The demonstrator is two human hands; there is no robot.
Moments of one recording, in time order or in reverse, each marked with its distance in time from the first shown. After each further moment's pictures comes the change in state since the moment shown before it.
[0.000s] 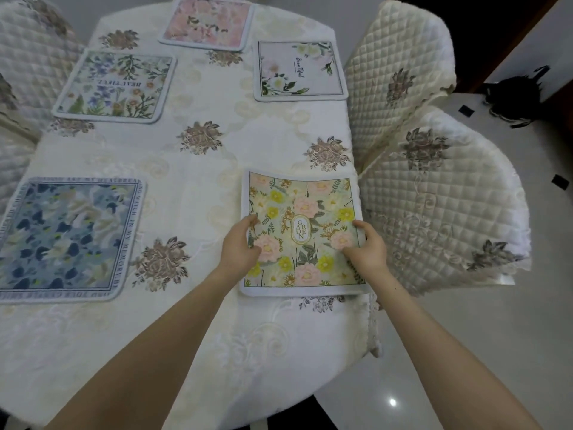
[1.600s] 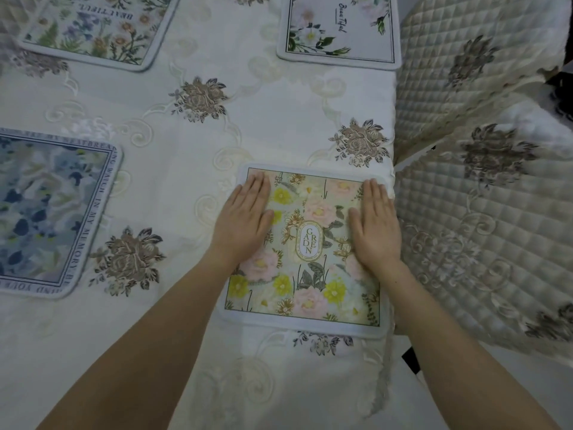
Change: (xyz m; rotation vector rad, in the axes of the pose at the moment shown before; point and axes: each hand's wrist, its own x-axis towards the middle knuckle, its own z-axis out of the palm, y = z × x) left_hand 0.100 -0.043 0.039 0.715 0.101 0.355; right_hand 0.121 0.012 0.050 -0.780 -0.055 -0.534
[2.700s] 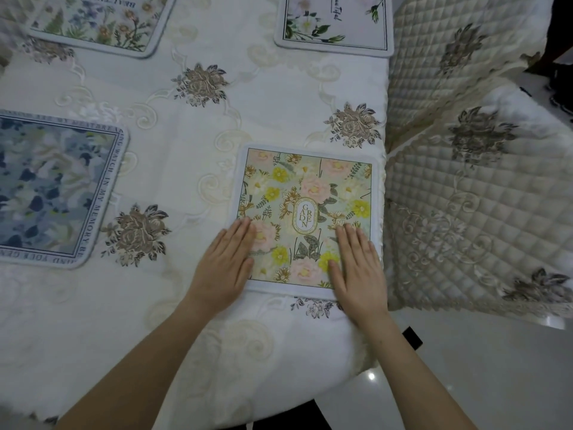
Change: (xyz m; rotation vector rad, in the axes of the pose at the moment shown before) left_hand -0.131 0.013 -0.005 -0.027 -0.076 0.074; right_hand -0.138 -0.008 0.011 -0.012 -0.071 -0.104
